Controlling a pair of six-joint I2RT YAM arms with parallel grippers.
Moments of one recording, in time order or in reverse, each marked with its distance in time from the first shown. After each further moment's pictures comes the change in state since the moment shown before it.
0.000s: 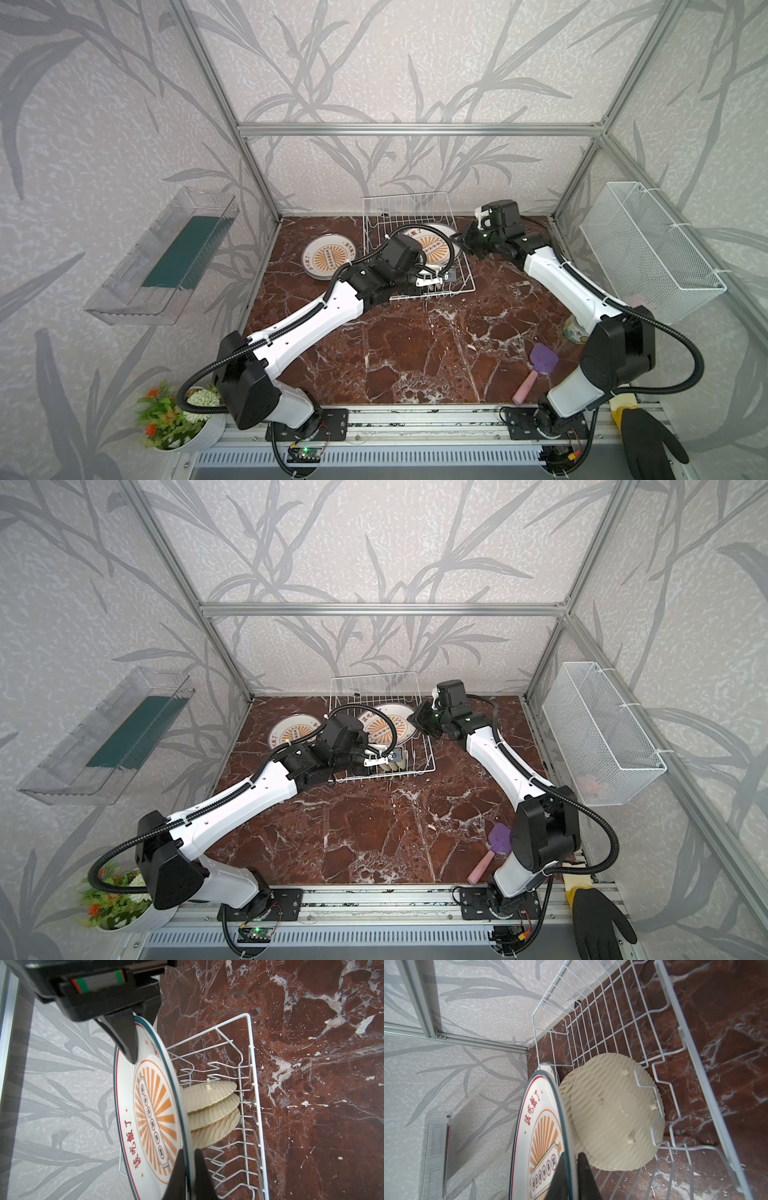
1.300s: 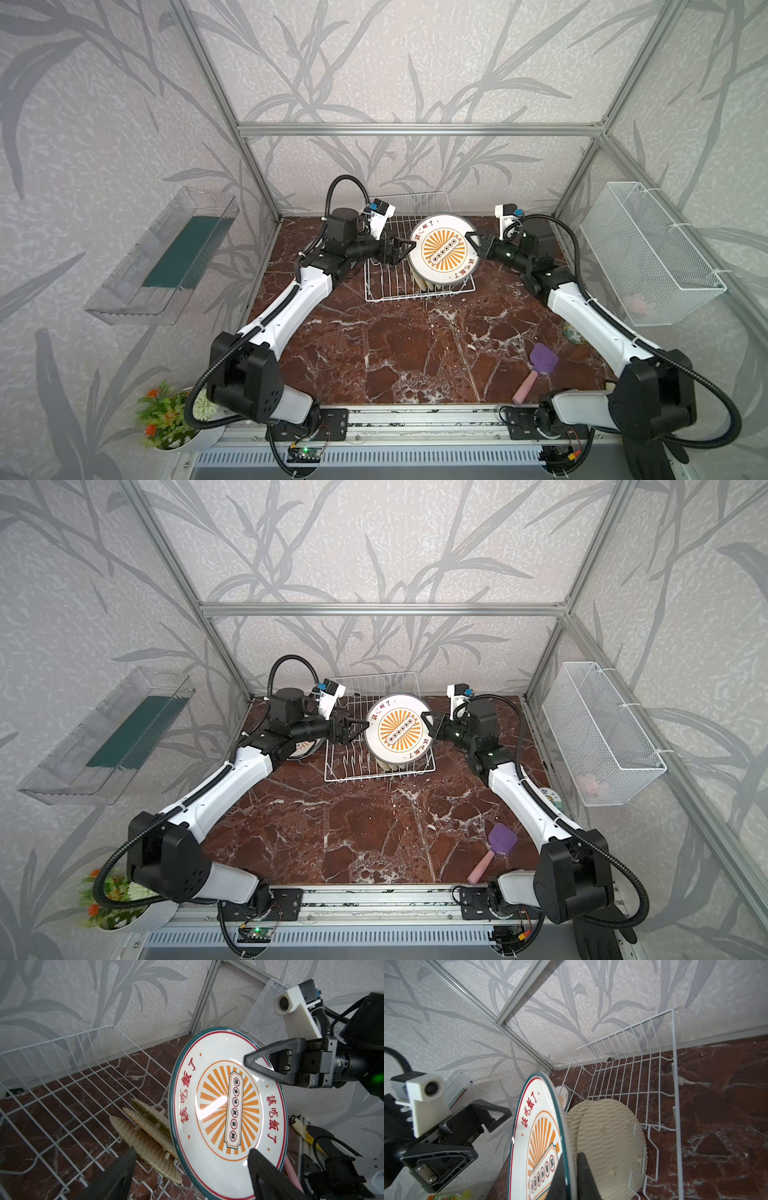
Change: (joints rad) left arm 0.432 0.021 -0.086 0.355 0.729 -1.115; right arm -0.094 -0.286 -0.417 0.528 -0.094 -0.335
